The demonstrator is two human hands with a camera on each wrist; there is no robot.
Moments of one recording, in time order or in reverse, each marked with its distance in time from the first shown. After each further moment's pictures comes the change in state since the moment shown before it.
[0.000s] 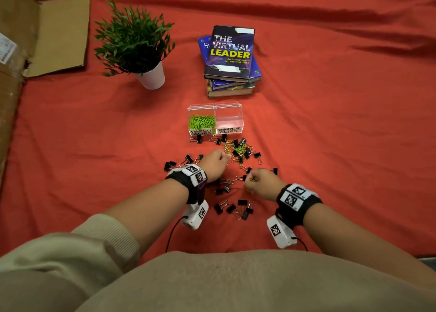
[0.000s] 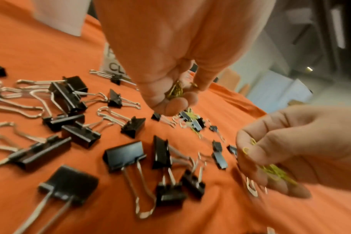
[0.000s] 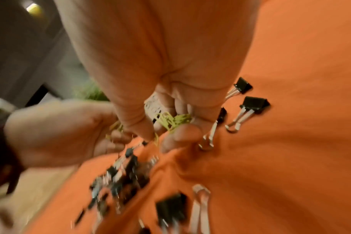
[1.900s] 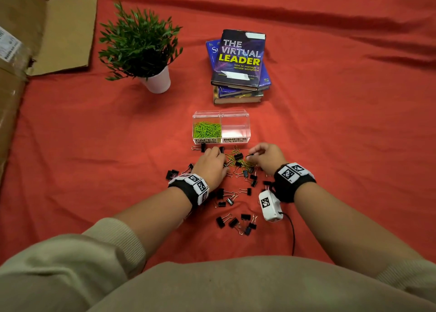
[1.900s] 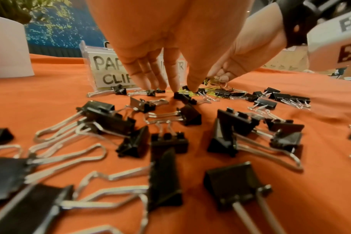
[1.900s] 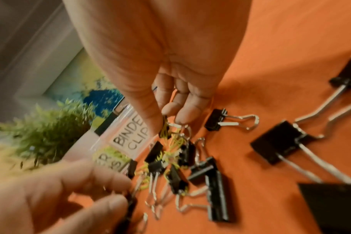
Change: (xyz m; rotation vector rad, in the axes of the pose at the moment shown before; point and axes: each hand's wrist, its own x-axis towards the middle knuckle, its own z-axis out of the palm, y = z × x) left_hand 0.023 -0.022 -0.009 0.555 0.195 0.273; right_hand 0.073 -0.030 -0.045 0.346 0.257 0.025
